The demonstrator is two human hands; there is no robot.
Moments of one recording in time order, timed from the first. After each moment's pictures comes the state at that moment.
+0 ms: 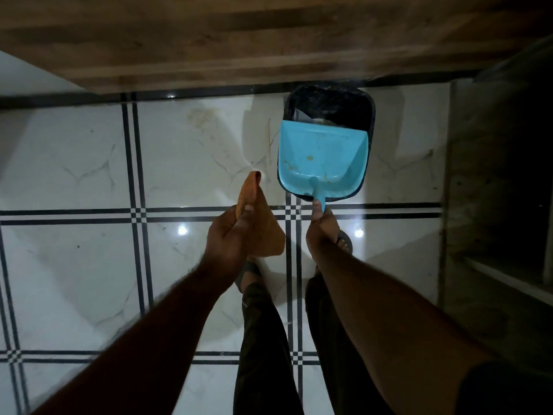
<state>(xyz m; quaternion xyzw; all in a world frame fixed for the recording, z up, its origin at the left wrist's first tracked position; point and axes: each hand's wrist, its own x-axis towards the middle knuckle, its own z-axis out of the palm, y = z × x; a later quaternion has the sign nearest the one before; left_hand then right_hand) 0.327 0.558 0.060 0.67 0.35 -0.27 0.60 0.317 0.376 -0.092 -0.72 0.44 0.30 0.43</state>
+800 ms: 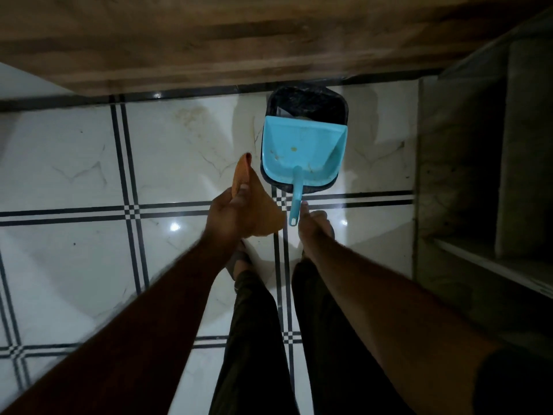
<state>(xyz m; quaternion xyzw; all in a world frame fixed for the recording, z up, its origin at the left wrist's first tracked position) 0.358 0.520 0.120 0.64 0.34 -0.30 0.62 0.311 0.357 -0.044 -0.73 0.47 0.38 0.32</state>
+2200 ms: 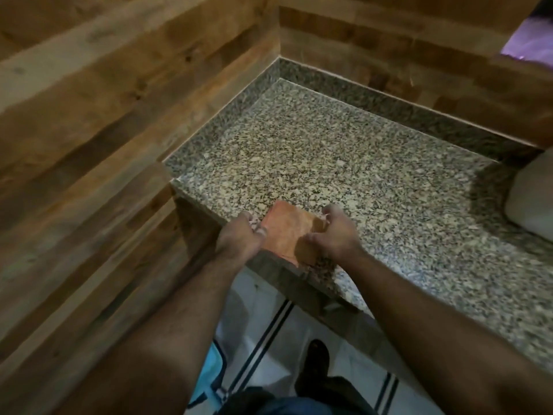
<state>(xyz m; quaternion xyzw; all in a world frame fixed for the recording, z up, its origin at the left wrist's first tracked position) 0.442 -0.012 0.488 0.90 -0.29 -0.26 0.18 0.261 -0.143 0.481 -0.74 0.54 -0.06 0.41</state>
